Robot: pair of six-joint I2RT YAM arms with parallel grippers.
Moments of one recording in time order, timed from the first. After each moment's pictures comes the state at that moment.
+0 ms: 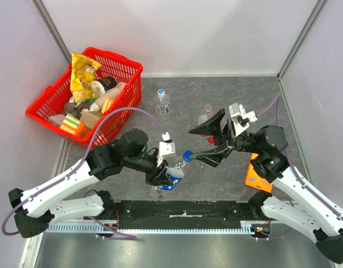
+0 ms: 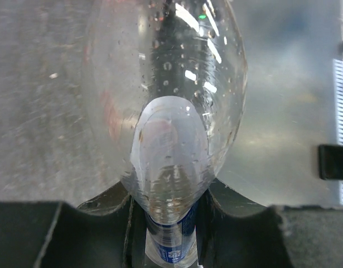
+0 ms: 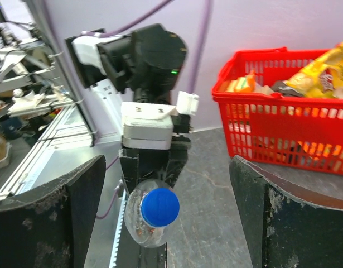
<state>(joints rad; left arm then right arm) -0.99 0.96 1.01 -0.68 0.63 0.04 0.67 0.82 0.81 0.40 -0.83 0.44</state>
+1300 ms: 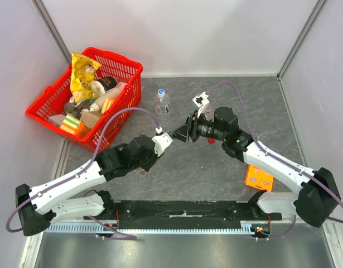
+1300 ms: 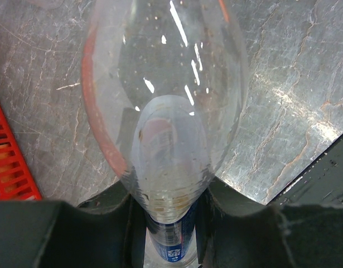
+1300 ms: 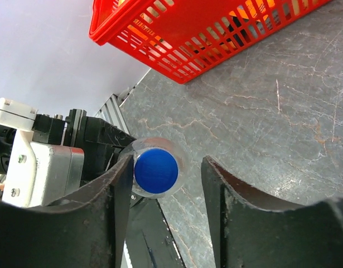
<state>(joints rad) -0.99 0.98 0.89 -0.70 -0.24 0.04 0.69 1.24 0.89 0.19 -0.48 0.58</state>
